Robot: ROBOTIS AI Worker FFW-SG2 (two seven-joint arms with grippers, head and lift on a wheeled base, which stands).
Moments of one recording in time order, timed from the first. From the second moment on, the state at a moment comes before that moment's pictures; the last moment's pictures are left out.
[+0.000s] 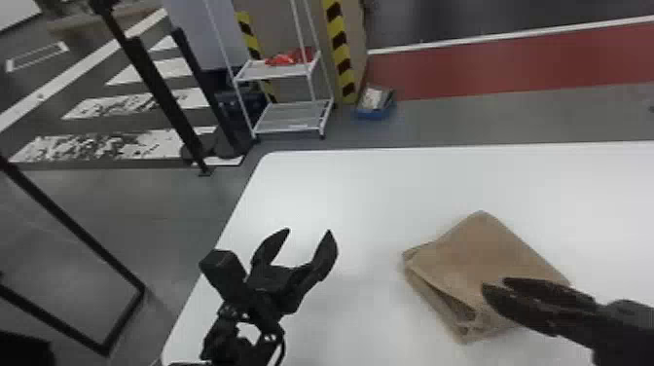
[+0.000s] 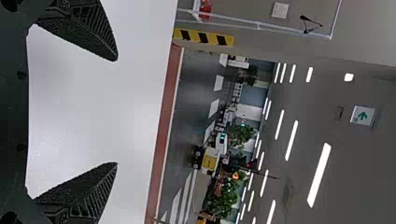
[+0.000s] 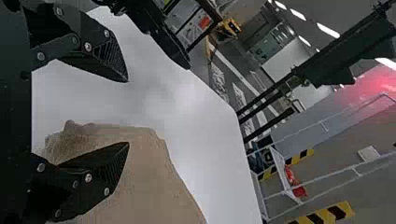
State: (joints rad) left arm 0.43 0.16 0.13 -1.87 0.37 0.03 -0.21; right arm 0.27 0.00 -0.05 -2.26 -0.21 1.13 0.80
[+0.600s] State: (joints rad) left arm 0.42 0.16 0.13 -1.86 0.37 0.03 -0.21; right arm 0.19 -0.01 -0.19 -2.18 -0.05 1.36 0.80
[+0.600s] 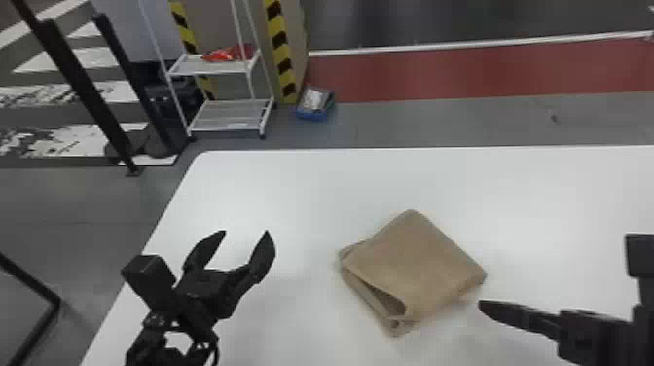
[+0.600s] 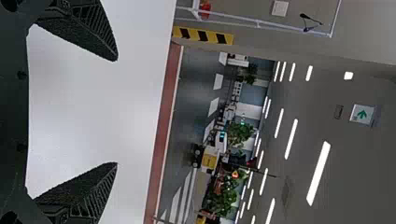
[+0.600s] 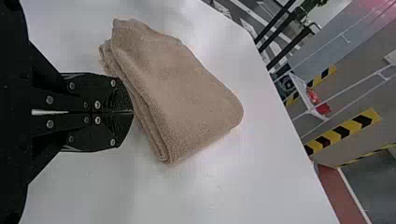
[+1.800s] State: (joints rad) left arm 0.42 0.19 0.10 -1.87 0.38 0.03 -0.21; right arm -0.23 0.00 -0.01 -1.59 0.01 1.00 0.51
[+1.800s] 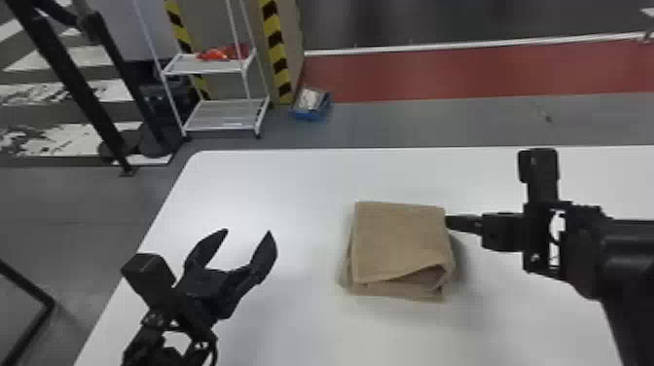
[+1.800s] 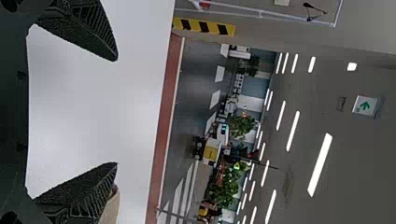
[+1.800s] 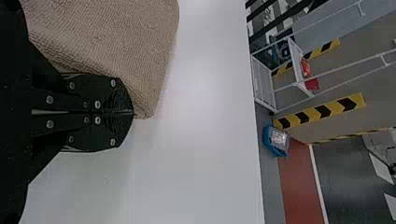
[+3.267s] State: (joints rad) left arm 0.54 0.18 0.09 -1.95 0.36 -0.02 -0.23; right arm 0.27 0.00 0.14 -1.88 0.07 0.53 0.36
